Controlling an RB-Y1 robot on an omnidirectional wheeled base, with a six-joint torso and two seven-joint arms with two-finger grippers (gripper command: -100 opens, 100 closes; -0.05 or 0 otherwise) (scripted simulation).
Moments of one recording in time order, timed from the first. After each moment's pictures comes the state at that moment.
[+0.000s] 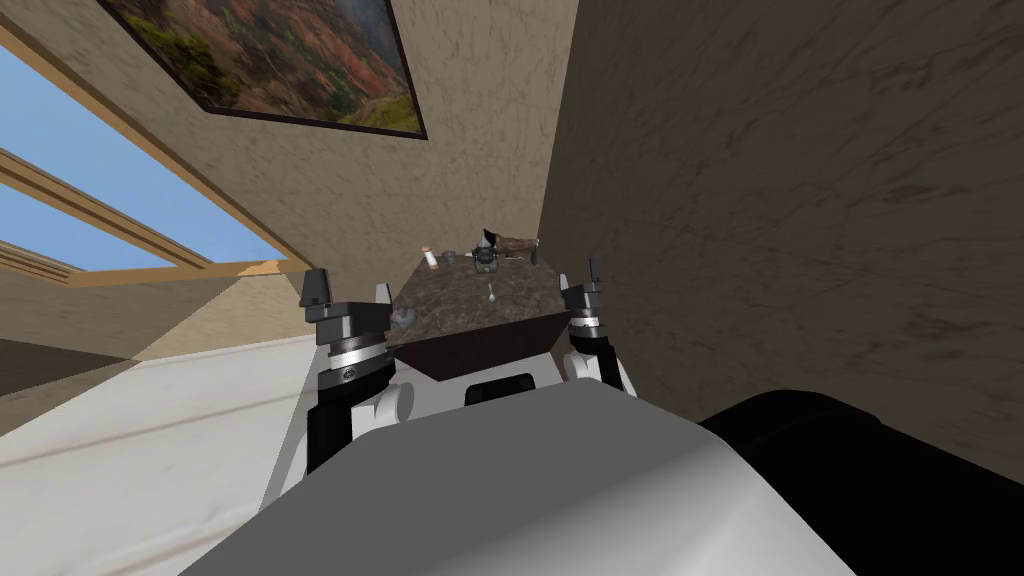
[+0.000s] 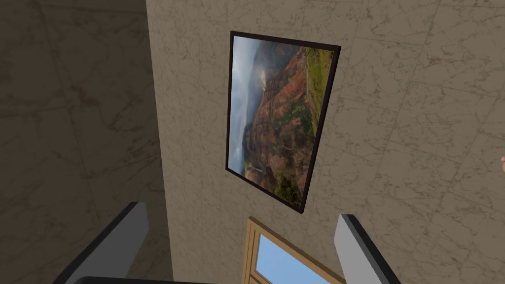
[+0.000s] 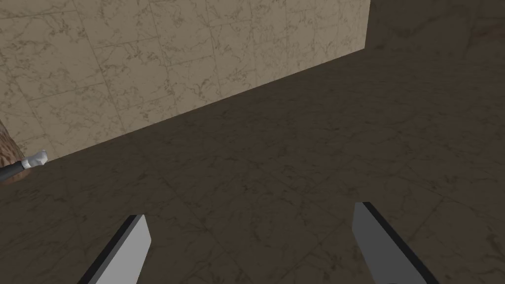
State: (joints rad) left arm 0.53 -0.04 -0.02 -2.38 -0.05 -0.36 0.15; right arm 0.54 -0.03 0.07 -2.35 -0.01 -0.38 -0.17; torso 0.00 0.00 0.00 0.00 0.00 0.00
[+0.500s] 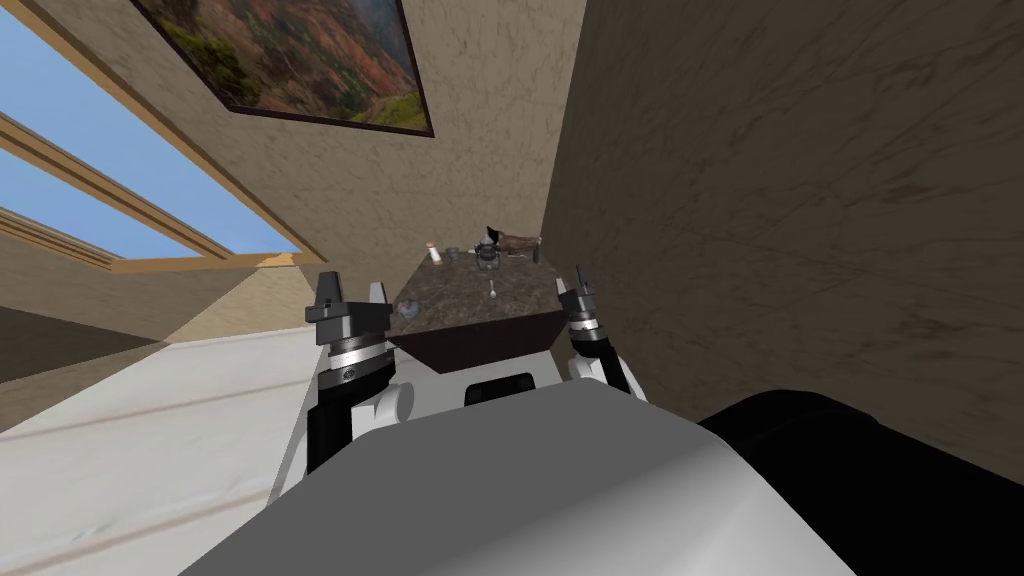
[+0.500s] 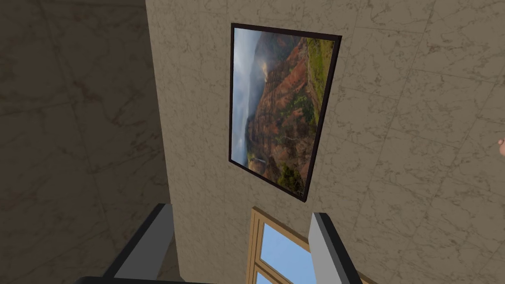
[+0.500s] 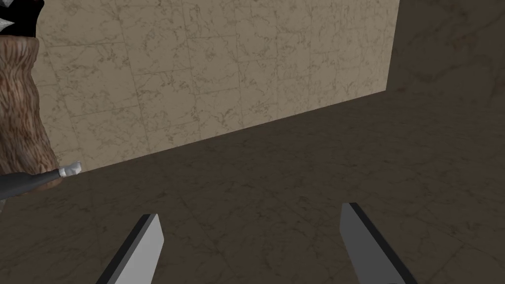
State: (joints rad) left arm 0.53 -0.04 -0.02 -2.38 -0.05 -0.36 0.15; right arm 0.57 -0.15 0.09 -2.35 -0.01 -0.35 -0.14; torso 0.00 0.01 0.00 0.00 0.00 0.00
